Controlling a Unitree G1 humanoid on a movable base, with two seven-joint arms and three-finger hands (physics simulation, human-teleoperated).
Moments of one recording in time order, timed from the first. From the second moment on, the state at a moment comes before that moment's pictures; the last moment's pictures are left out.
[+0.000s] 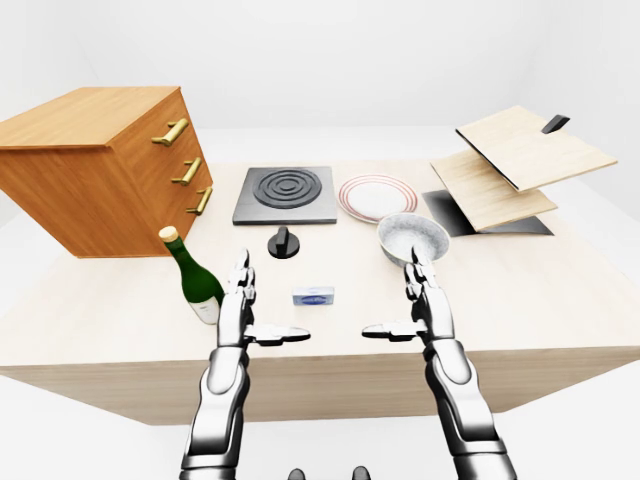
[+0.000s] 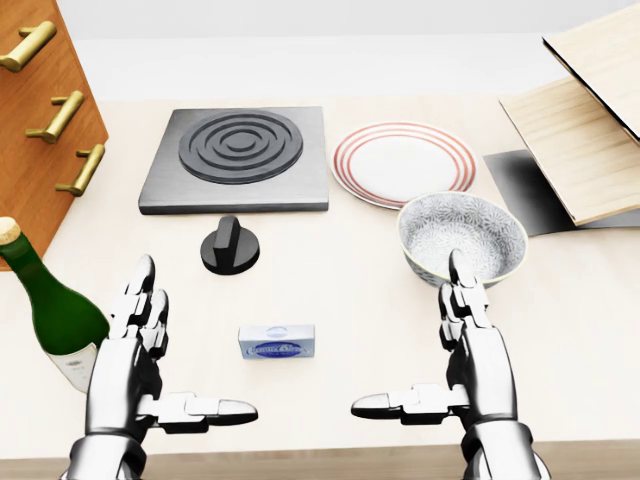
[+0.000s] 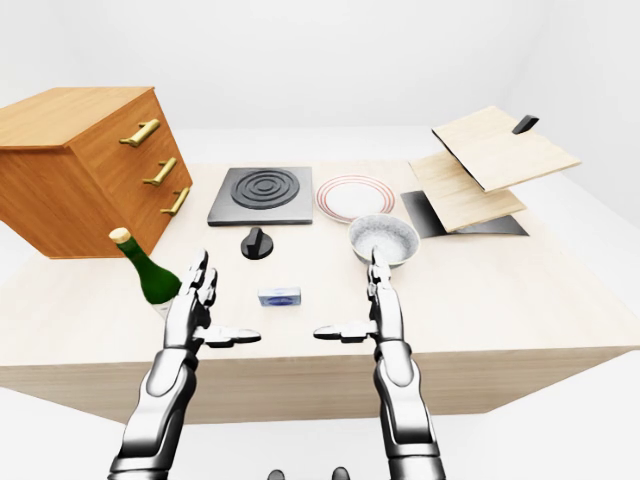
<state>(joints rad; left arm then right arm) 0.01 0.01 0.01 -0.01 -0.01 0.00 -0.02 0.00 -0.01 -0.01 0.01 0.01 0.00 0.01</state>
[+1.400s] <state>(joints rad) -0.12 0.04 0.04 -0.21 0.04 0.09 -0.03 -0.16 -0.07 -0.10 -0.15 0.06 0.09 0.02</state>
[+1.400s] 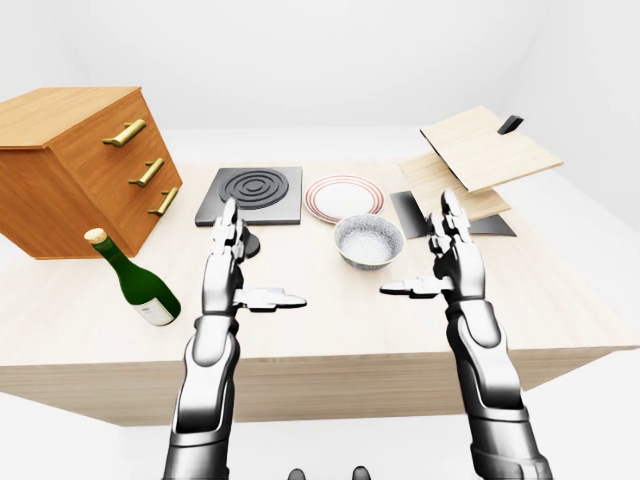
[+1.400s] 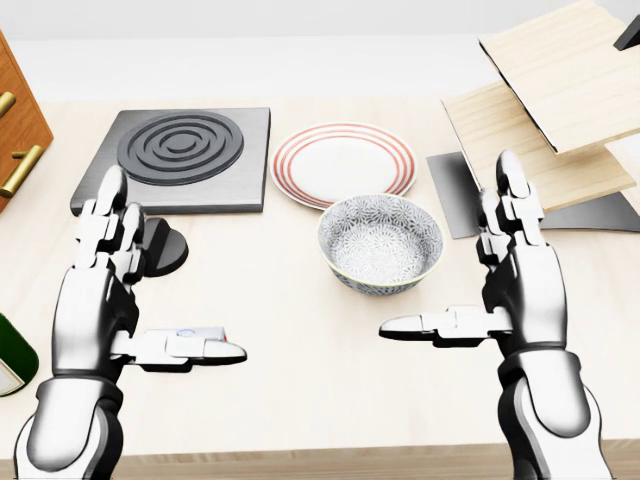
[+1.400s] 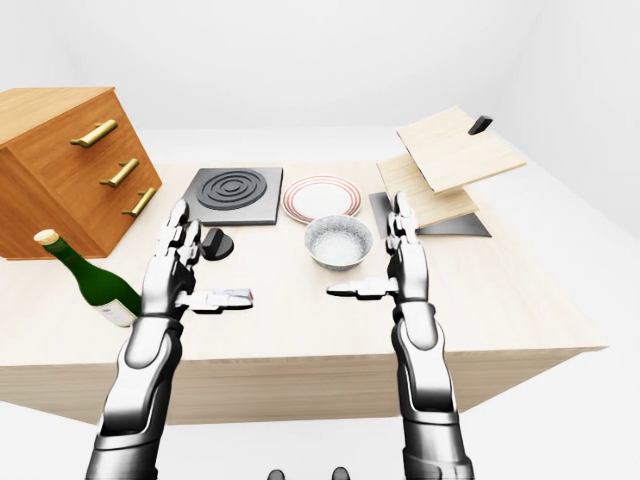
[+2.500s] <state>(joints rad) -0.16 0.06 0.03 -0.28 0.13 0.09 -0.05 -0.18 -0.10 -0.15 -0.21 0.09 0.09 0.03</state>
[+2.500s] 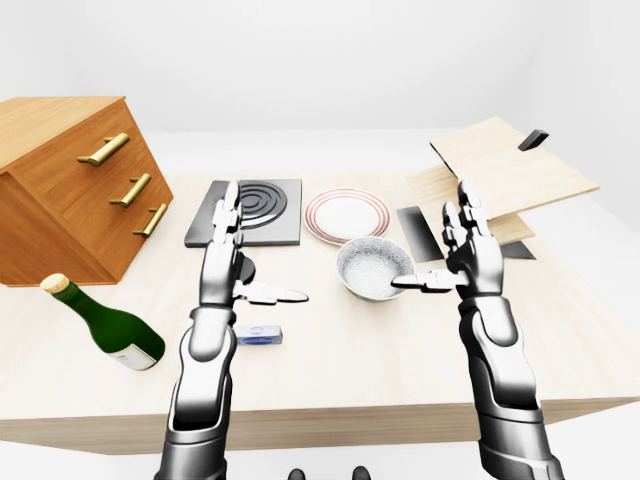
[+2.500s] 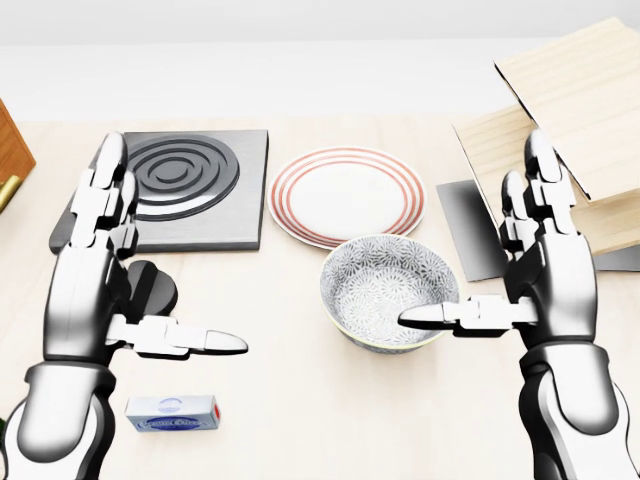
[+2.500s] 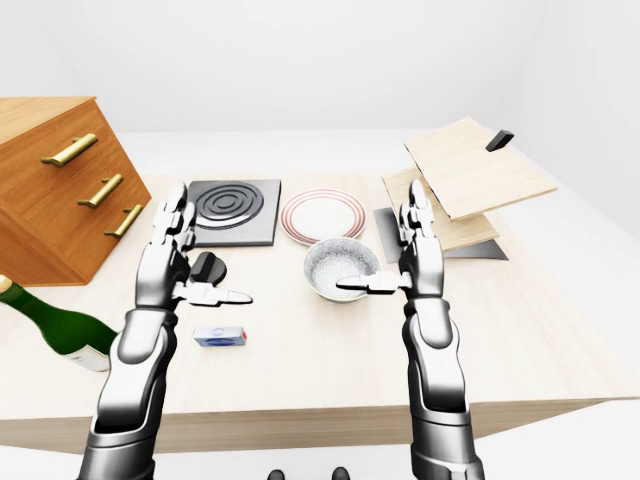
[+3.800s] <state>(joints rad) -0.04 0.12 0.01 -0.11 1.05 0.09 -0.37 -0.17 -0.10 -0.15 -0.11 0.08 0.09 0.05</state>
